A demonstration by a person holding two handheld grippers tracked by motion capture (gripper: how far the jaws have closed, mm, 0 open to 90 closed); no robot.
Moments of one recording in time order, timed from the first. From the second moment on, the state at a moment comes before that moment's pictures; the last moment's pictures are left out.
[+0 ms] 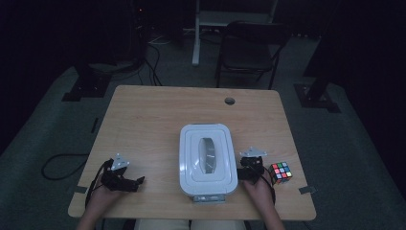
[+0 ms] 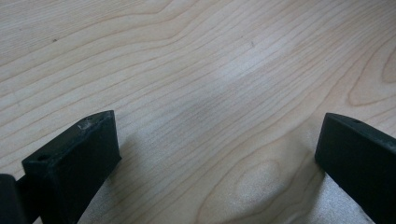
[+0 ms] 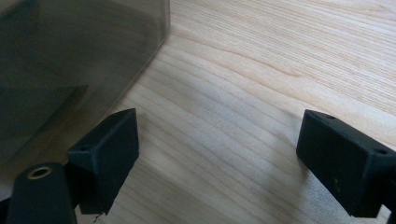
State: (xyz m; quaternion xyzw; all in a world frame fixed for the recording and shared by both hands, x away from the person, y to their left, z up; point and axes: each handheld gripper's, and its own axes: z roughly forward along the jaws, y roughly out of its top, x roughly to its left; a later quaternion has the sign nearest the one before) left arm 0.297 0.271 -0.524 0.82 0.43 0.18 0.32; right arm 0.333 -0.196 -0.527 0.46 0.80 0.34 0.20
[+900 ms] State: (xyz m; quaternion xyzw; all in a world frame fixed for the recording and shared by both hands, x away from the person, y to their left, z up) left arm 0.305 0.251 -0.472 0.83 0.39 0.12 0.38; right arm 0.333 -0.196 -0.527 0.46 0.80 0.34 0.19
